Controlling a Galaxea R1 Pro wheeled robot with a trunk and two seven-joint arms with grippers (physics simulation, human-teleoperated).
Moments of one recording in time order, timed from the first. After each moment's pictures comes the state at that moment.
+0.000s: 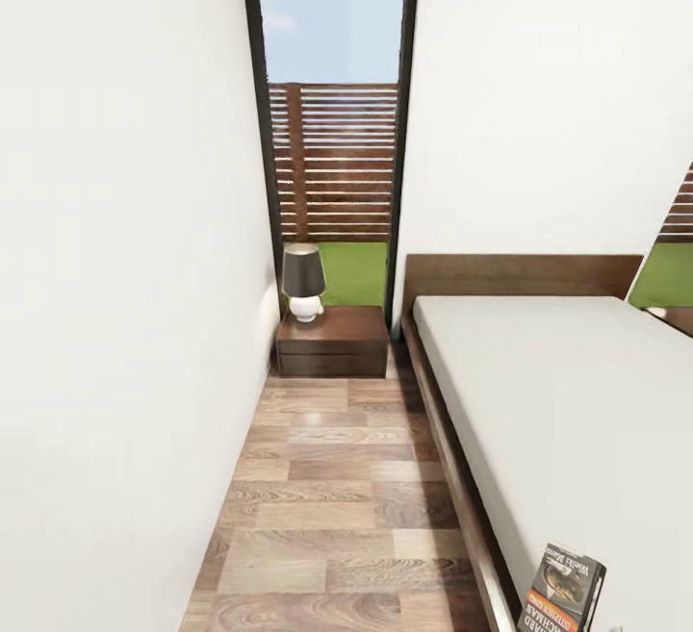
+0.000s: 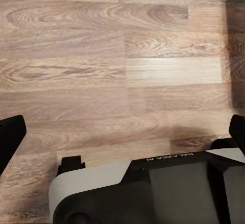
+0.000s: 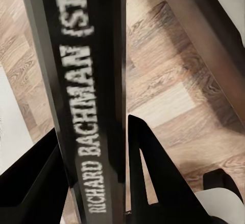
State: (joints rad) left arm -0.30 0.04 -0.08 -0.02 0.12 -0.23 -0.26; right arm -0.46 -0.38 0.06 0.08 -0.71 0.13 0.65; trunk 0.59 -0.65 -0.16
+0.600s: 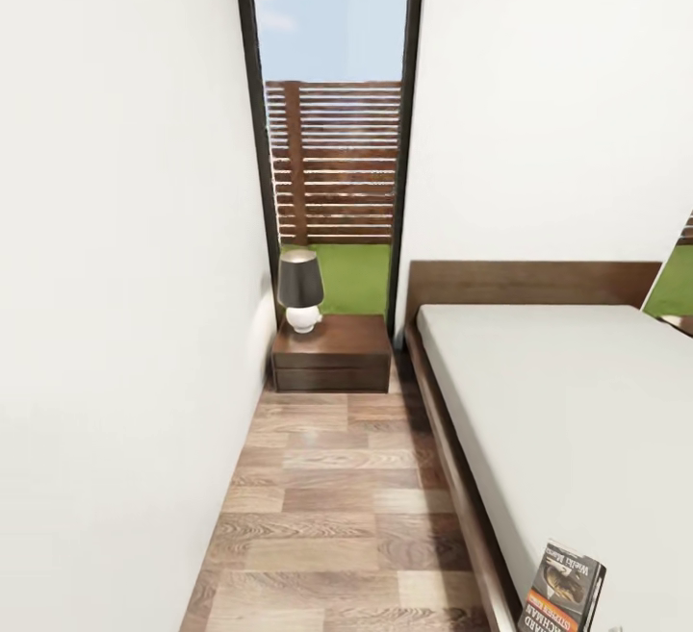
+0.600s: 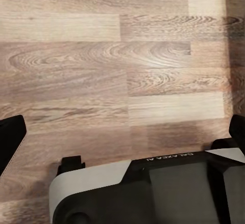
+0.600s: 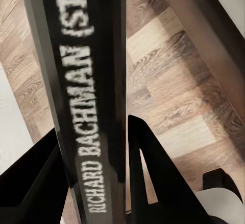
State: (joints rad) left arm -0.30 0.04 -0.08 -0.02 0.12 -0.23 -0.26; right arm -0.46 -0.38 0.06 0.08 -0.71 0.13 0.65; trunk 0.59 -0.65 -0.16
